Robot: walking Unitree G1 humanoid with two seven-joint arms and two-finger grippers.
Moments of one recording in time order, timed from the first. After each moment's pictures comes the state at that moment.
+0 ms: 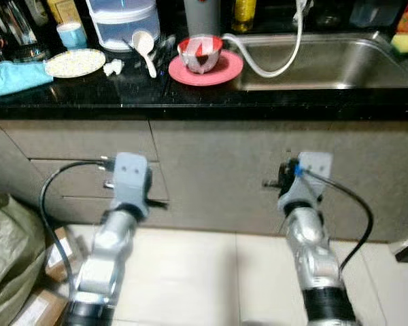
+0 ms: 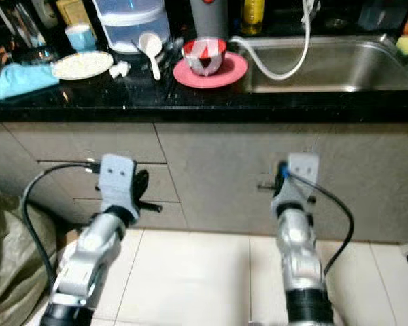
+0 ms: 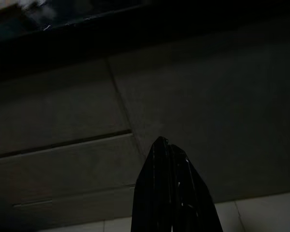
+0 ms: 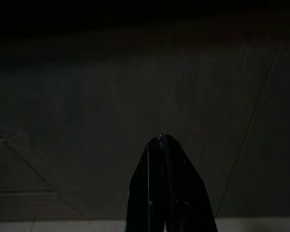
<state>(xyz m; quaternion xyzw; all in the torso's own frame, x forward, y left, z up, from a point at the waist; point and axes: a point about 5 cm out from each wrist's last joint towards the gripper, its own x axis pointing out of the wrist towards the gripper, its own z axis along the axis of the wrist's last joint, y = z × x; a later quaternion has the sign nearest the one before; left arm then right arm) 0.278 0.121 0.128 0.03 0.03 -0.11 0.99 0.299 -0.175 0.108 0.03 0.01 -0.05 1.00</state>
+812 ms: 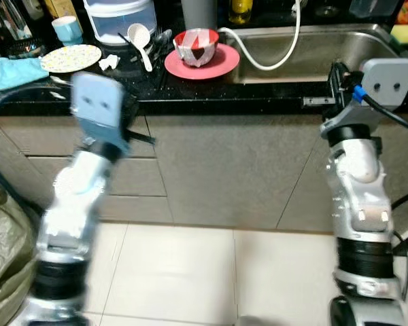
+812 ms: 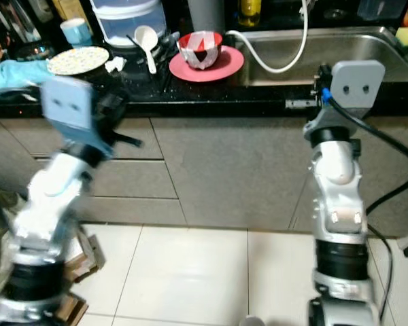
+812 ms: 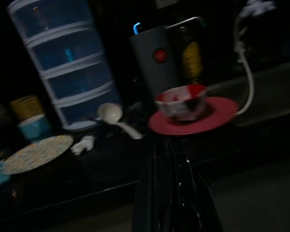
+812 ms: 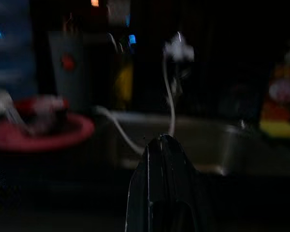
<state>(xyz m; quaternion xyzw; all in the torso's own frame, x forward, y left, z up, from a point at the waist) 0.294 0.179 0.264 0.06 -0.17 -0.13 0.97 0.315 -0.222 0.264 -0.07 -0.22 -0.06 0.97</state>
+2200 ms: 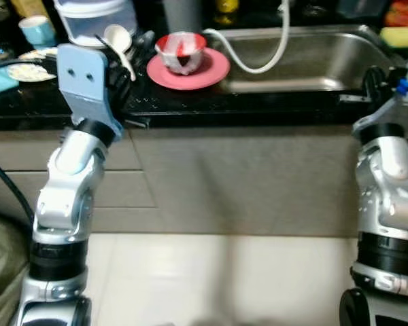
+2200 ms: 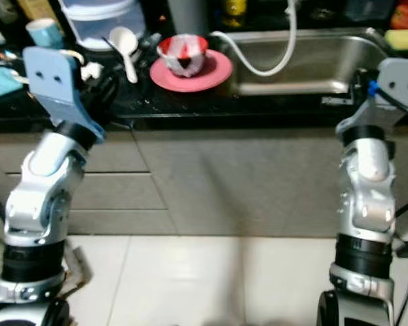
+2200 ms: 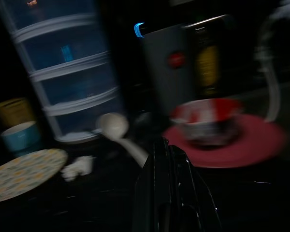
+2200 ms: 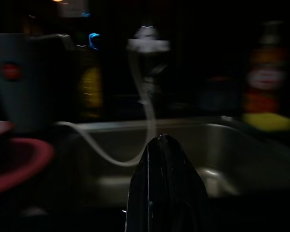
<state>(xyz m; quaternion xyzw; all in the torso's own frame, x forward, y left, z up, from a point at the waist) 0.305 0.160 0.275 0.05 -0.18 -0.11 0.97 0.315 -0.240 0.278 -0.03 -0.24 -0.10 0.97</state>
